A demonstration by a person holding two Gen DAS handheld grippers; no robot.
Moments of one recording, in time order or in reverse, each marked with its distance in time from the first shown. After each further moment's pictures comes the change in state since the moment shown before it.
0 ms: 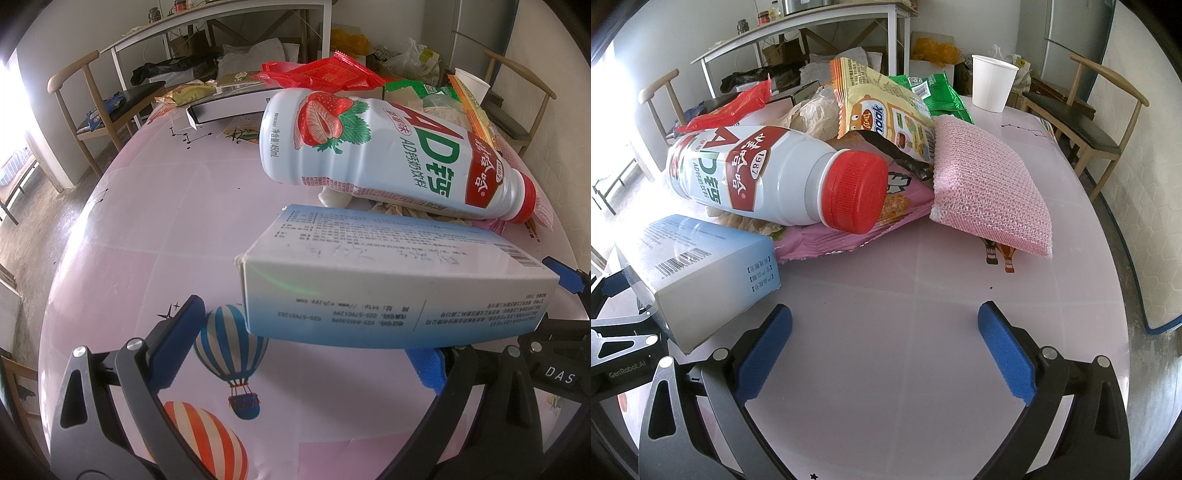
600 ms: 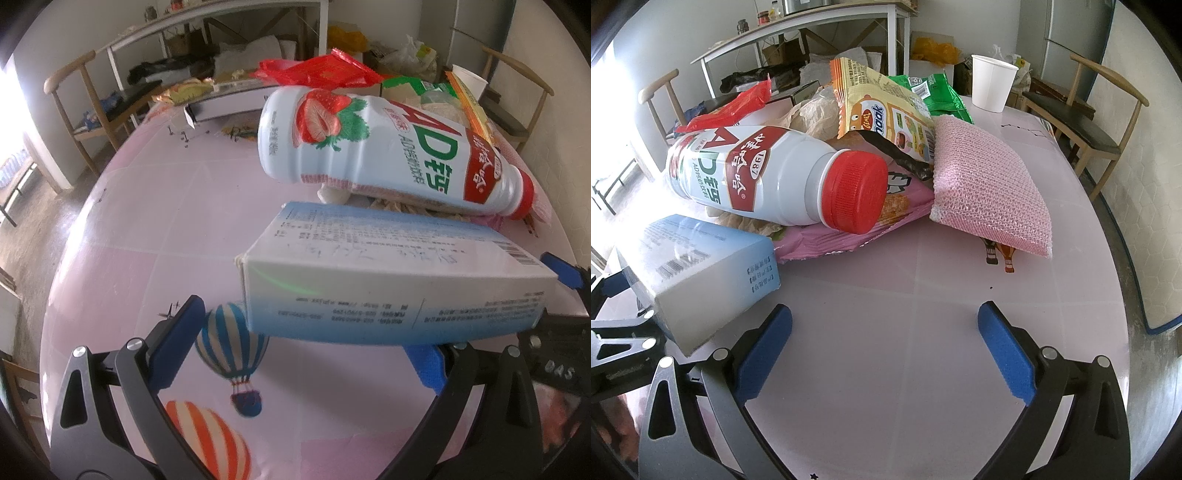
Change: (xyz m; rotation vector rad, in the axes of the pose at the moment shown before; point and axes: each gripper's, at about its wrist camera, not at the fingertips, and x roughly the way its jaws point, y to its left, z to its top) left arm -0.002 0.003 -0.002 0.007 0.023 -0.009; right arm 0.000 0.000 0.000 0.001 0.002 -0.001
